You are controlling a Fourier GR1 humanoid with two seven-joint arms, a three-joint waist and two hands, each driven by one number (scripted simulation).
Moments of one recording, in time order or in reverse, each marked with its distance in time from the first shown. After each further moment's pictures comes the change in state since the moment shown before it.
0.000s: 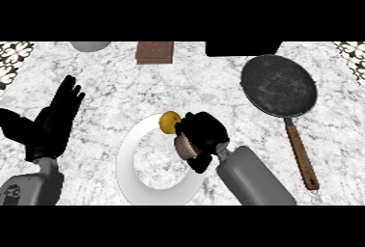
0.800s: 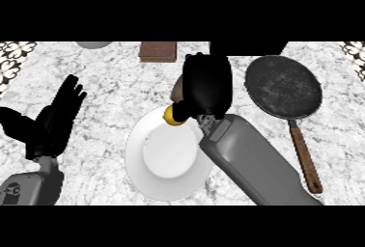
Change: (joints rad) left arm -0.010 0.004 0.004 0.015 0.009 -0.029 -0.003; right arm -0.326 0.000 -0.038 -0.213 0.057 -0.073 0.852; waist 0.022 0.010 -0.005
